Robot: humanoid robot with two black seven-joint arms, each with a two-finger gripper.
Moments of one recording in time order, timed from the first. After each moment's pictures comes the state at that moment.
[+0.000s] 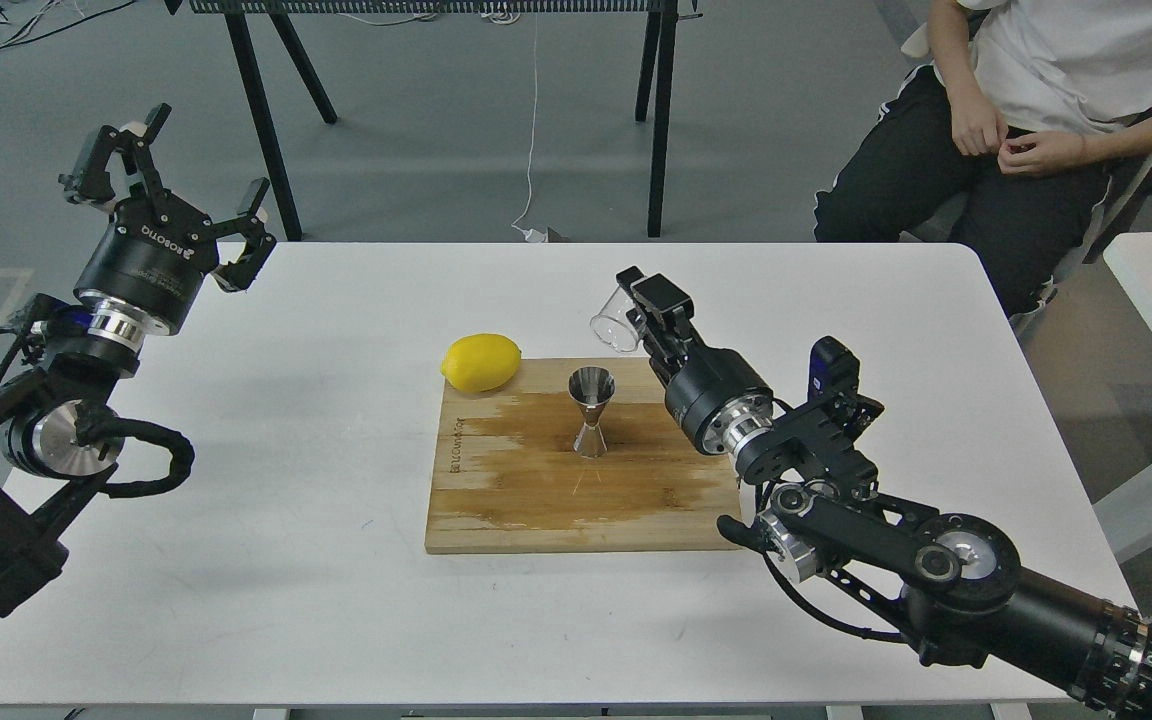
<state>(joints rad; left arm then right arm) -0.53 0.52 -0.86 -0.98 0.10 -0.38 -0.49 0.59 -0.24 0.58 1.41 -0.58 -0.49 0.08</state>
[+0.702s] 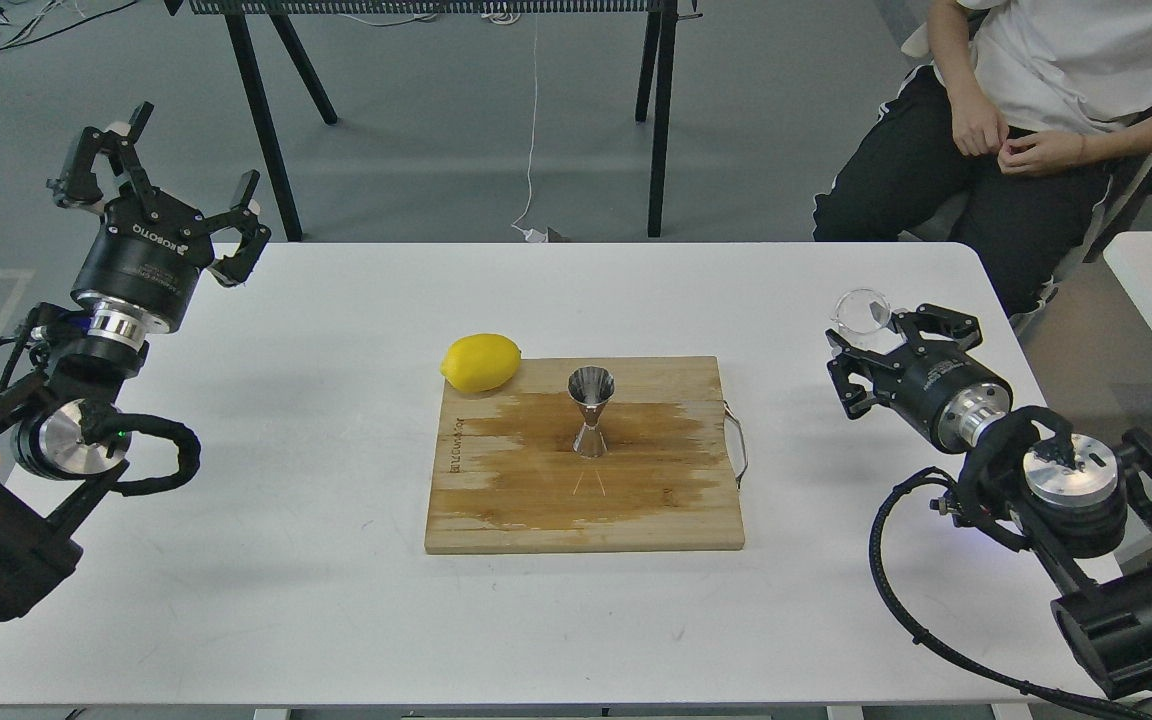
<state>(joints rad) -0.51 0.49 -0.94 -0.99 0.02 -0.37 -0.49 0.24 -0.30 1.25 1.13 0.35 -0.10 -0.18</state>
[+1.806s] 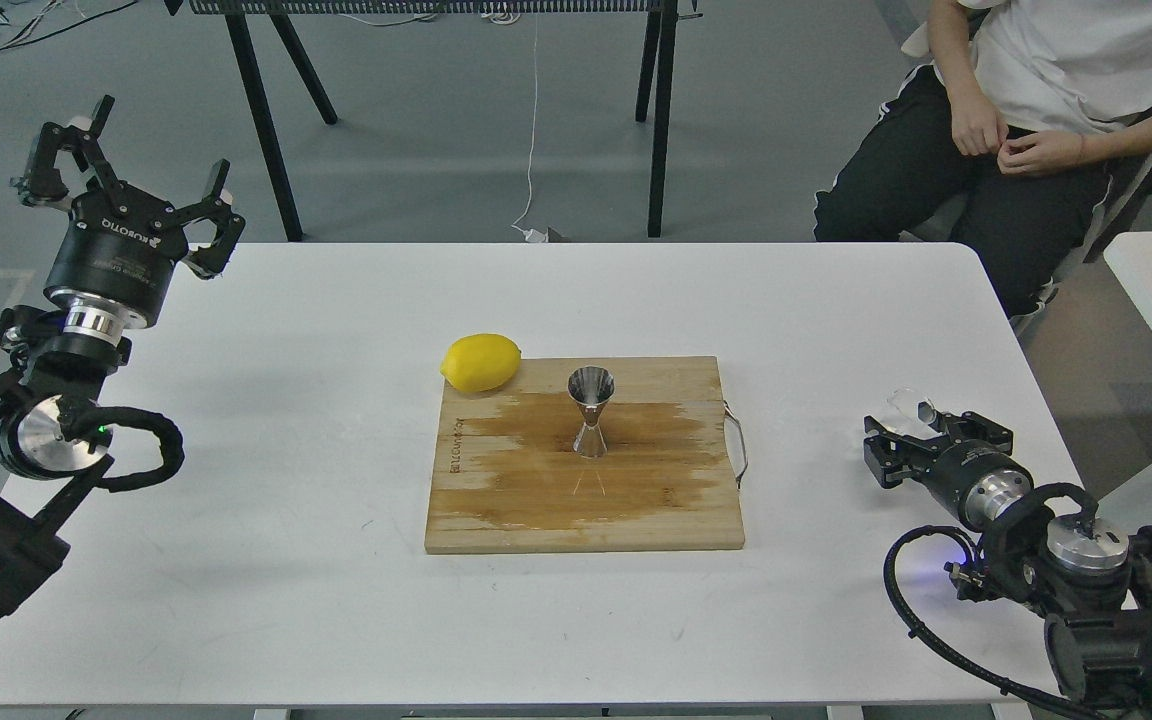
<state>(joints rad) -0.50 0.50 -0.95 -0.99 0.00 -0.38 -0.49 0.32 -0.21 1.25 0.66 0.42 0.09 -0.24</state>
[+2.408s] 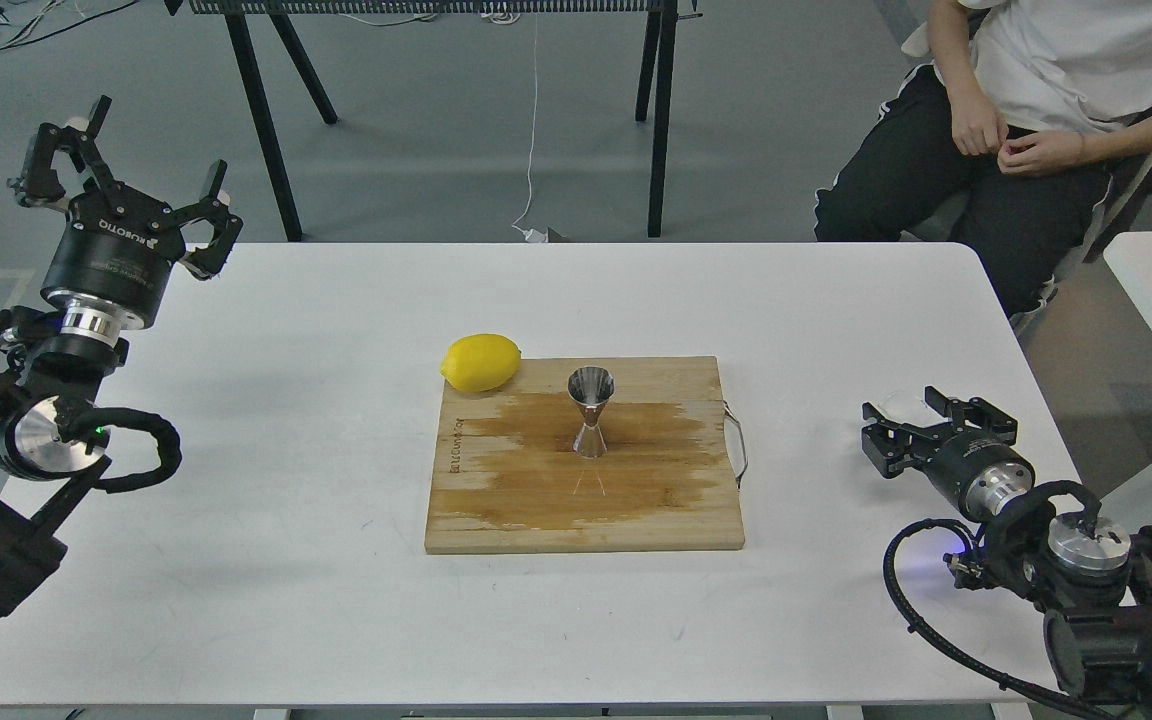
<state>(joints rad) -0.49 0.51 -0.95 -0.99 0.00 -0.38 -0.49 0.28 -0.25 1.27 0.75 0.42 0.18 -0.24</state>
